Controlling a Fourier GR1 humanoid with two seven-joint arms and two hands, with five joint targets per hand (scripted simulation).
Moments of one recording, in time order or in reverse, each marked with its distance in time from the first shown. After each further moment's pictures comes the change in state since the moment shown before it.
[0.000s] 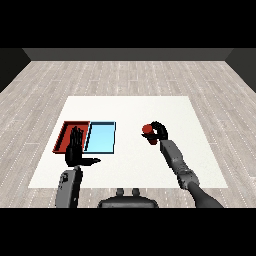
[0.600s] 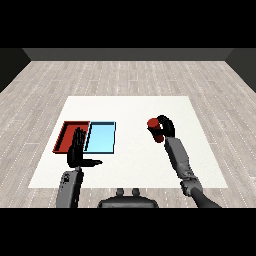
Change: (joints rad) left arm 0.015 0.003 -0.034 -0.013 -0.037 -0.003 -0.005; right arm 0.119 -0.026 0.018 -0.374 -0.046 0.016 0.076
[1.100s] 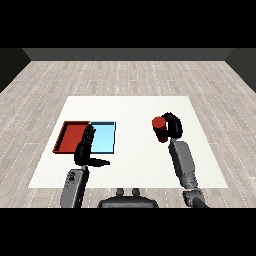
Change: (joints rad) left arm -0.033 -0.029 -0.111 -0.074 -0.034 0.024 0.140; right arm 0.173 0.005 0.042 -0.471 -0.051 -0.010 0.127
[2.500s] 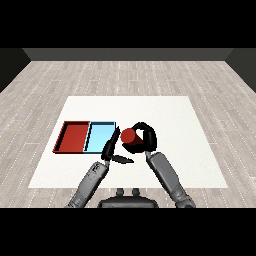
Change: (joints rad) left arm -0.206 -0.008 -0.324 0.335 0.017 0.298 0.040; right arm 0.106 0.138 0.475 -0.345 0.058 -0.421 0.040
